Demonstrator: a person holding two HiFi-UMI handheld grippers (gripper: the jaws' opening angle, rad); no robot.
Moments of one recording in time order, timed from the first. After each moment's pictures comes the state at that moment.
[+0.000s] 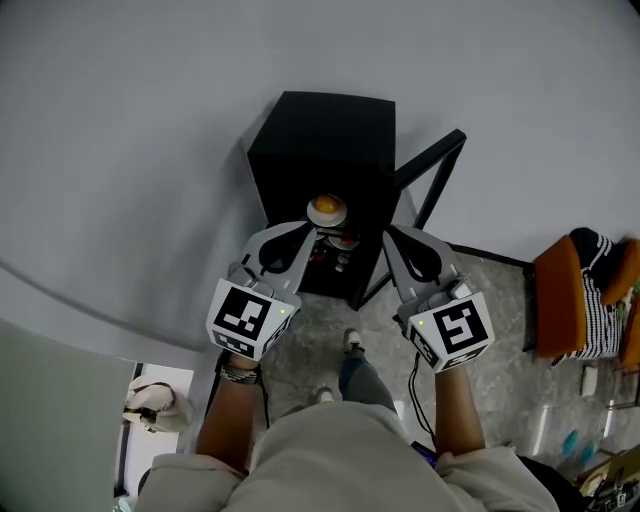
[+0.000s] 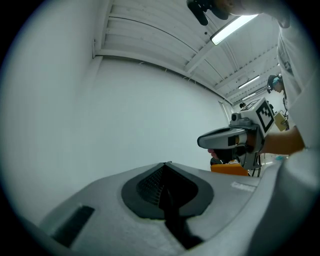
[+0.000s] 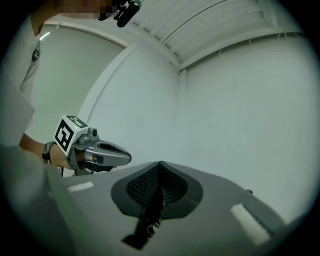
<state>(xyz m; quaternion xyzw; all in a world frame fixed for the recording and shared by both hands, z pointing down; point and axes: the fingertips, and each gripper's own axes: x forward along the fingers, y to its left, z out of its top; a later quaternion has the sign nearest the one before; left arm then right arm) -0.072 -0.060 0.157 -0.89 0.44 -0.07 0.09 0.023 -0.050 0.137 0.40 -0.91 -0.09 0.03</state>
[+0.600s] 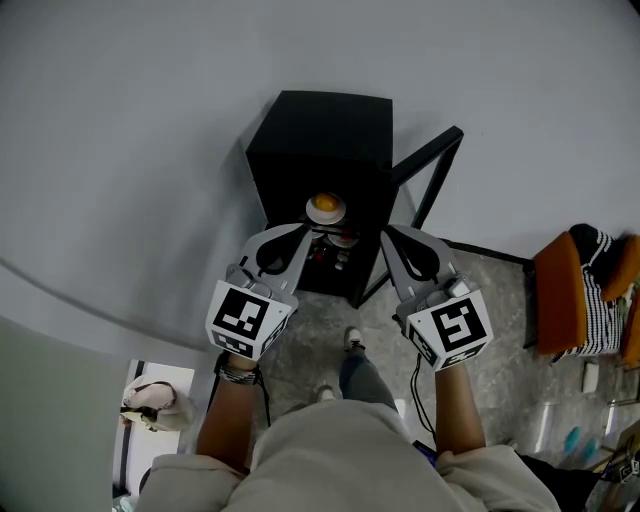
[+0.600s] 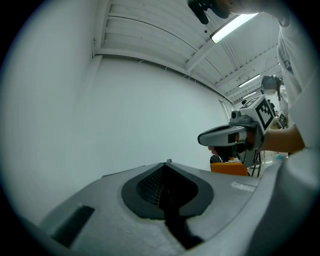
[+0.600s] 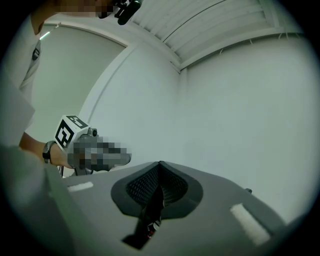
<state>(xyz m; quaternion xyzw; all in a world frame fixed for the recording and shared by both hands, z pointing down) -0.073 -0.055 0.163 -0.89 0.45 -0.07 0.09 0.026 -0.046 0.139 0.40 -0.91 -0.09 0.03</state>
